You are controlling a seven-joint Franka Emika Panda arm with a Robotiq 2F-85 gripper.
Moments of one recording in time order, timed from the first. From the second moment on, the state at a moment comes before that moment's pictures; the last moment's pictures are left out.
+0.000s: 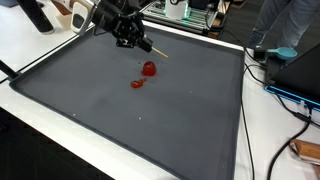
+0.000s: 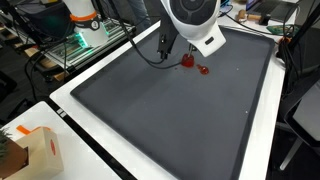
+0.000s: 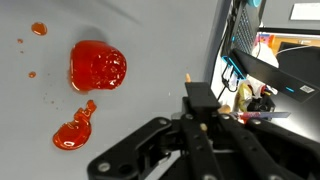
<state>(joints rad) -0.19 0.55 0.07 -1.71 0.76 1.70 -0.85</state>
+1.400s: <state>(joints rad) -0.19 0.58 0.05 -1.71 0.77 1.81 -0.80</state>
